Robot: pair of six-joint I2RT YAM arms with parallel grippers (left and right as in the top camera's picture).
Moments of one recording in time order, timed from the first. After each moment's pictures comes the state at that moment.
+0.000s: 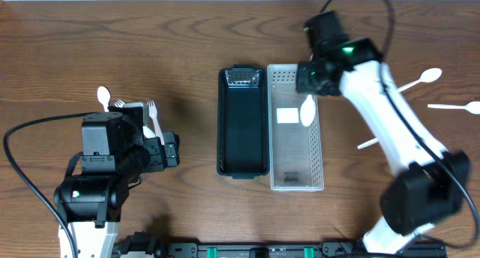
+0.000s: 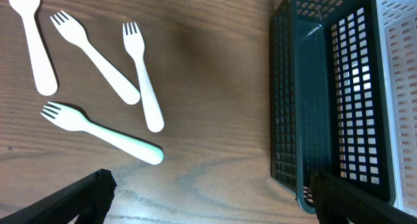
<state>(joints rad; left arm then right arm) -0.01 0.88 0.93 -0.99 0.18 -0.15 0.36 1.85 1.61 -1.05 0.04 0.43</state>
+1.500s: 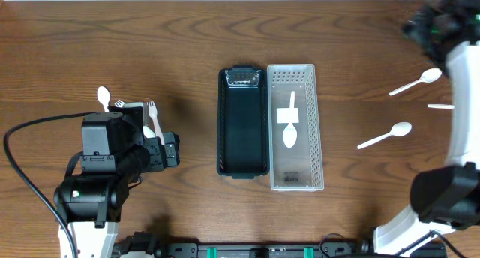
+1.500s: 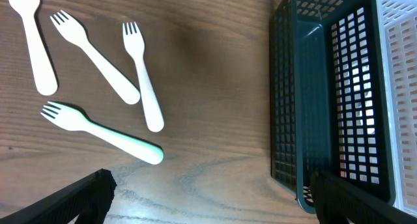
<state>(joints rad) -0.01 0.88 0.93 -0.99 0.18 -0.15 -0.24 1.86 1.96 -1.20 0.25 0.74</state>
